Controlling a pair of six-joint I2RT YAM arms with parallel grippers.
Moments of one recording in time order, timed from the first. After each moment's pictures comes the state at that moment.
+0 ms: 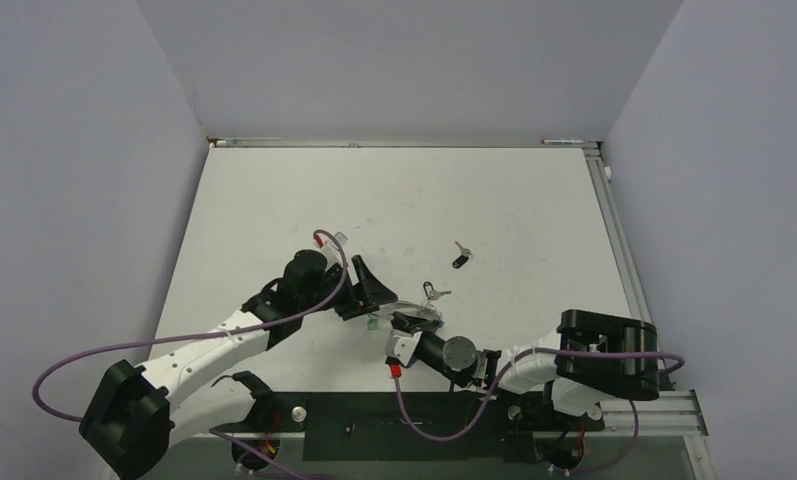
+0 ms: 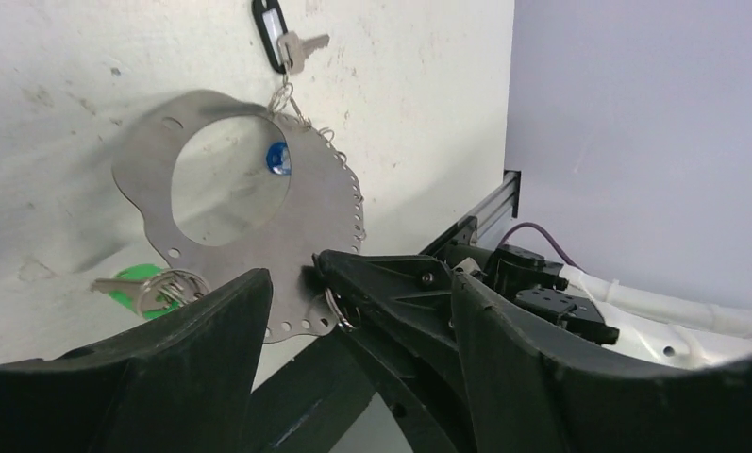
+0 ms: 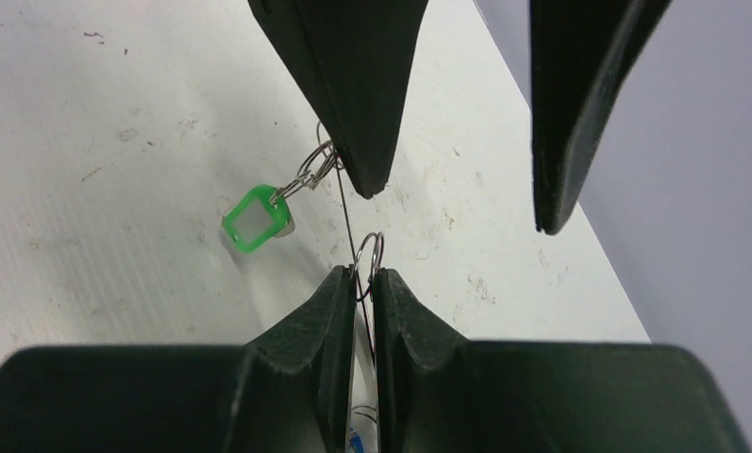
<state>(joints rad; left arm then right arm) -0.67 1.06 0.53 0.00 0.35 -1.08 1.33 1.53 0.26 1.14 0.40 -0.65</state>
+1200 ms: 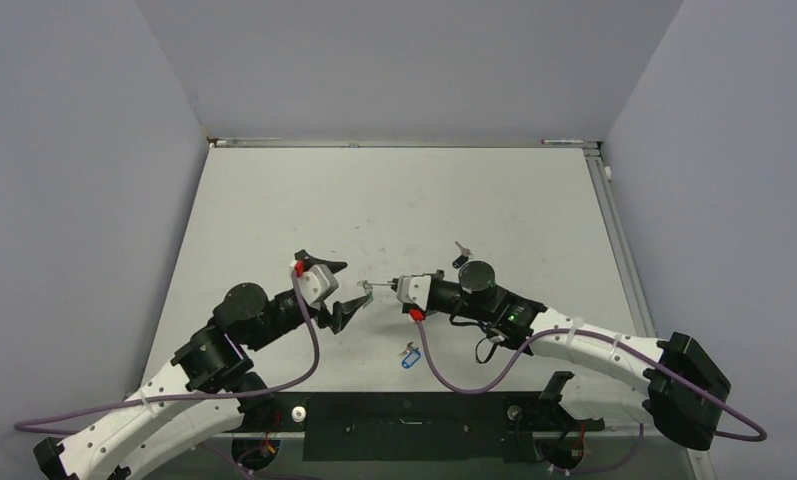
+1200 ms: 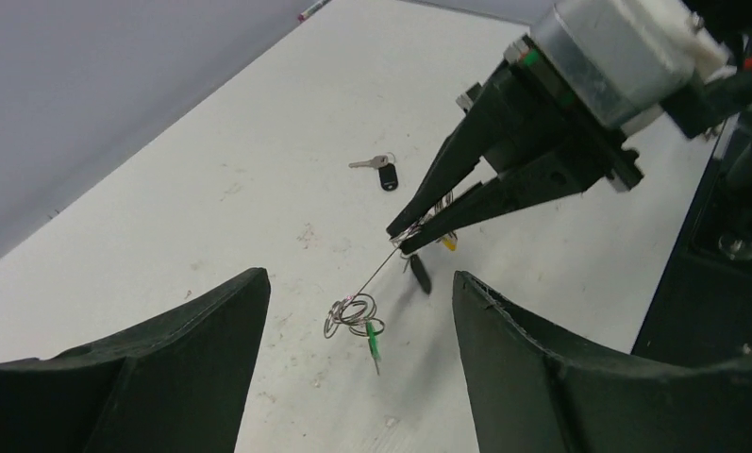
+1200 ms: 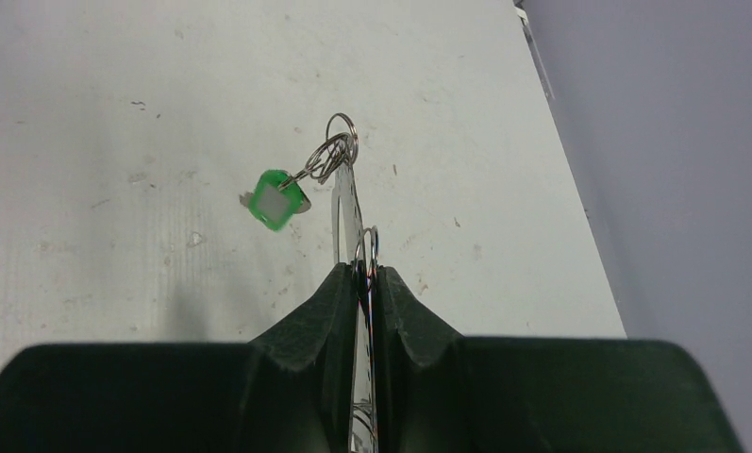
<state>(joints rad) -0.88 0.53 0.61 -0.13 0.03 0.07 0.93 1.15 0.59 0.34 -0.27 -0.64</state>
